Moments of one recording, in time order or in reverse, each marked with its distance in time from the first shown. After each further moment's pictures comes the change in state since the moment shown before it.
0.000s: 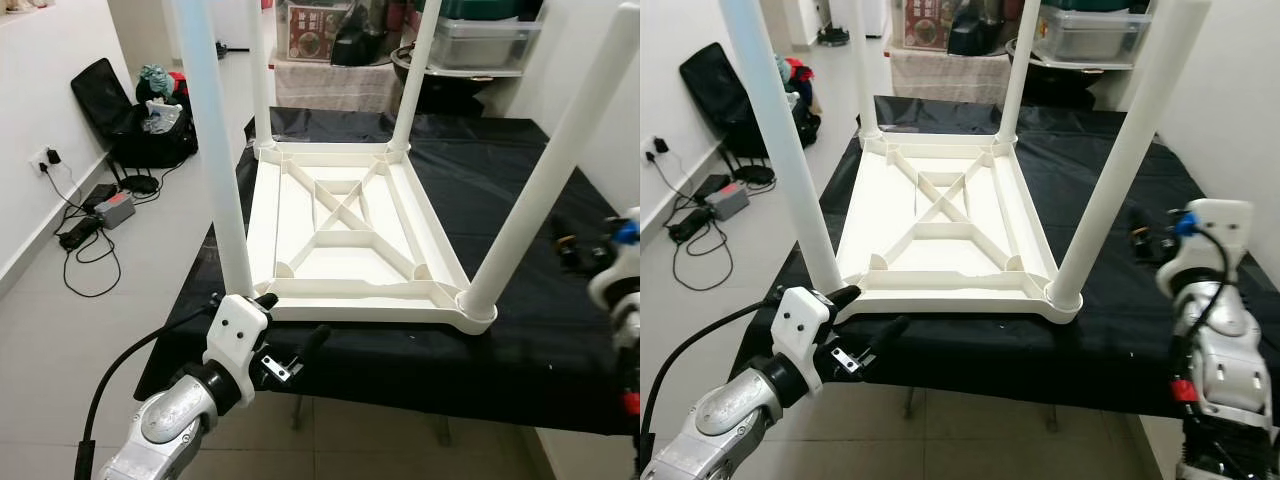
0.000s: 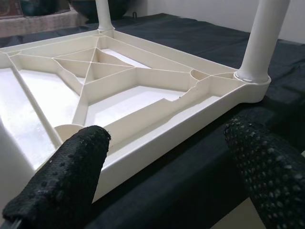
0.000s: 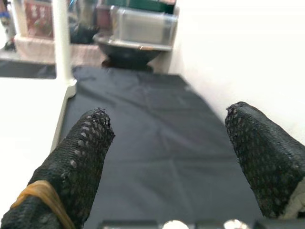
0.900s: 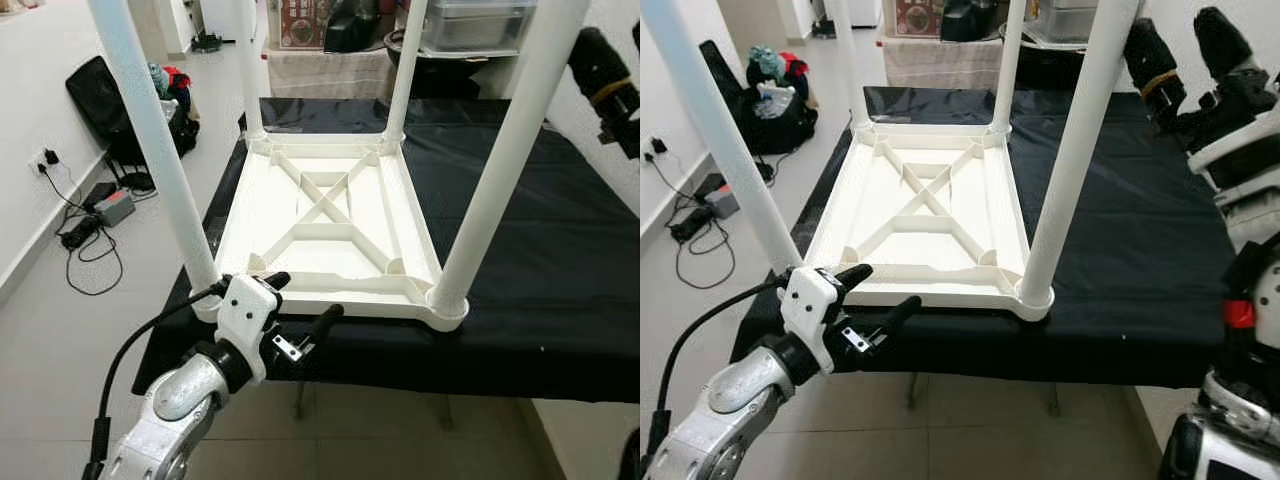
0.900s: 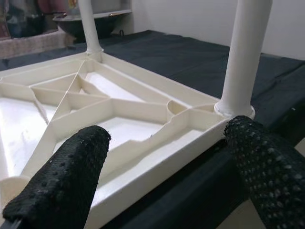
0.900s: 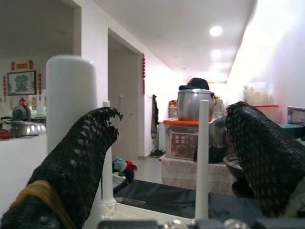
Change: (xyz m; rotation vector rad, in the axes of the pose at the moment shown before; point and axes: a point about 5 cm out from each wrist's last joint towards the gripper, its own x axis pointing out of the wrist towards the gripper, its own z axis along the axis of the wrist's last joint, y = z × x) left arm 0.012 0.001 0.014 0.019 -0.062 -0.022; right arm 0.001 0.040 0.138 0.314 -0.470 0.578
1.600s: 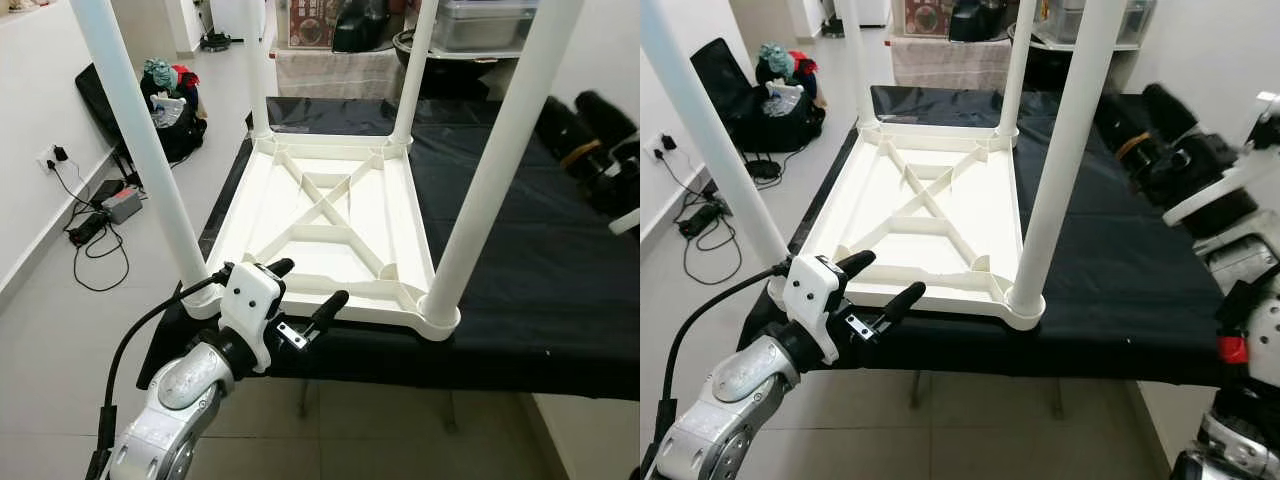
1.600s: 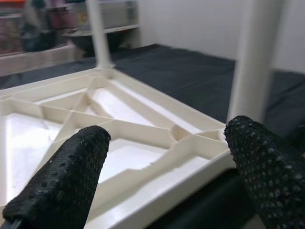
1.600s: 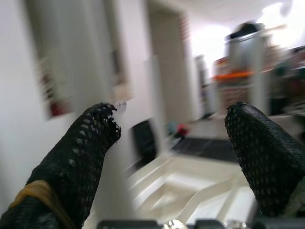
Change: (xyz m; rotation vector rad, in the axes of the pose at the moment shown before) left arm 0.006 0.002 0.010 0.011 -0.045 -0.001; right arm -0.058 0.017 -0.037 0.239 0.193 0.213
